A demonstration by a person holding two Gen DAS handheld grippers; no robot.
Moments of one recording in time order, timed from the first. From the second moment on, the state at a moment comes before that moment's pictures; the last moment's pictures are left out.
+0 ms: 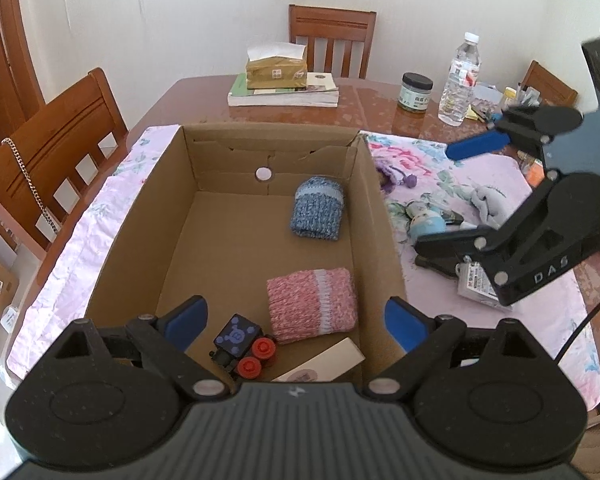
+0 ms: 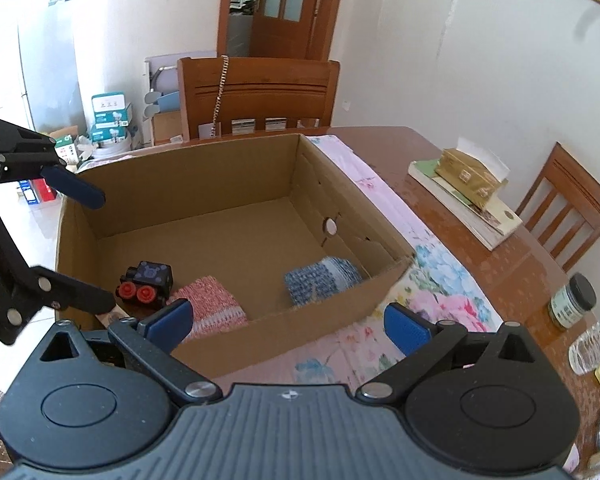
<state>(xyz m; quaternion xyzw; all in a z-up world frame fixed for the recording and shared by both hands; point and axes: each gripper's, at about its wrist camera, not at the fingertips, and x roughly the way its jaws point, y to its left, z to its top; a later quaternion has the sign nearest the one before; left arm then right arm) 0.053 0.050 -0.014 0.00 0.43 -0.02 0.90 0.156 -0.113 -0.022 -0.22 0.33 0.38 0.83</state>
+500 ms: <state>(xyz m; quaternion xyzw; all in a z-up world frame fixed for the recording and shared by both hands) 0.052 0.014 0.003 0.02 0.40 -0.04 0.91 0.134 -0.182 -0.051 -0.16 0.38 0.33 0.85</state>
